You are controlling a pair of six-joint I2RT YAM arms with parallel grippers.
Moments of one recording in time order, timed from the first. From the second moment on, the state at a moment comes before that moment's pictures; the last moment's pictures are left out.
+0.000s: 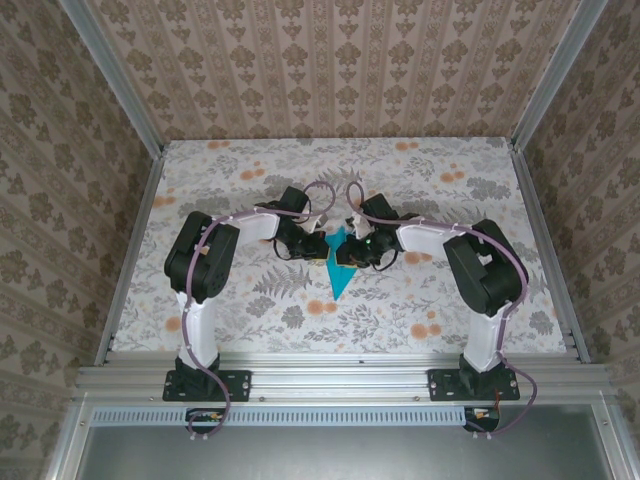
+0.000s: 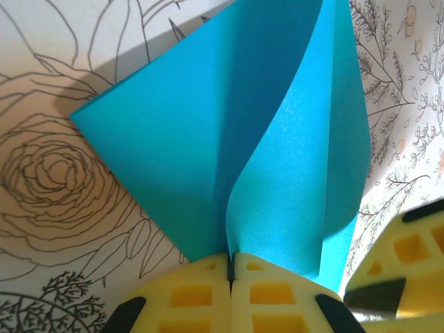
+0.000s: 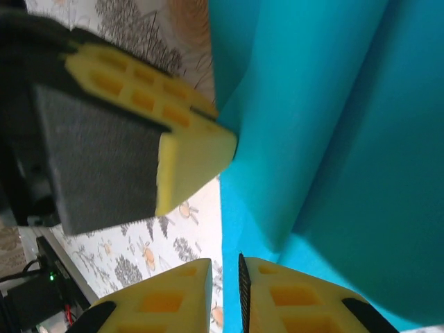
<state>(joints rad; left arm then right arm) -0.54 2.04 1.26 -0.47 0.60 -0.32 0.47 1.90 1.13 -0.32 -0.60 0.53</state>
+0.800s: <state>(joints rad) -0.54 2.04 1.28 -0.49 0.59 -0.32 0.45 2.03 1.21 -0.31 -0.61 0.53</state>
